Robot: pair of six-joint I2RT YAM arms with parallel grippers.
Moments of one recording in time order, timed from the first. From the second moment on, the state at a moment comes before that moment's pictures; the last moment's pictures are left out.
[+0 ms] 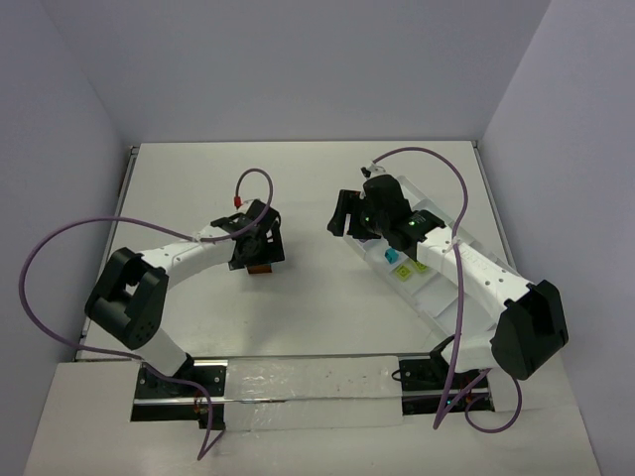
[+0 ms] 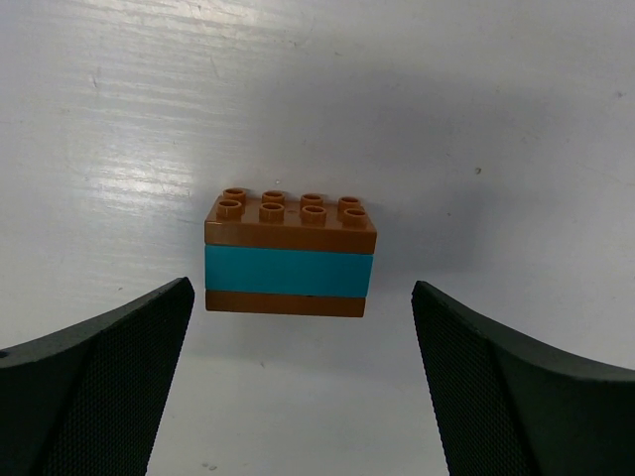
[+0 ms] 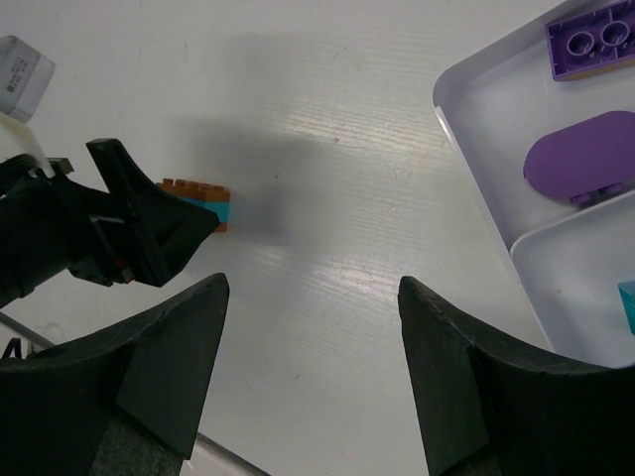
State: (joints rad) left arm -0.63 1.61 1.00 -0.53 -0.29 -0.71; right arm 0.56 1.34 1.05 -0.36 -0.02 0.57
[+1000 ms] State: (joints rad) left arm -0.64 1.68 1.01 -0.50 -0.29 -0.67; right arm 0.56 1.34 1.05 -0.36 -0.02 0.58
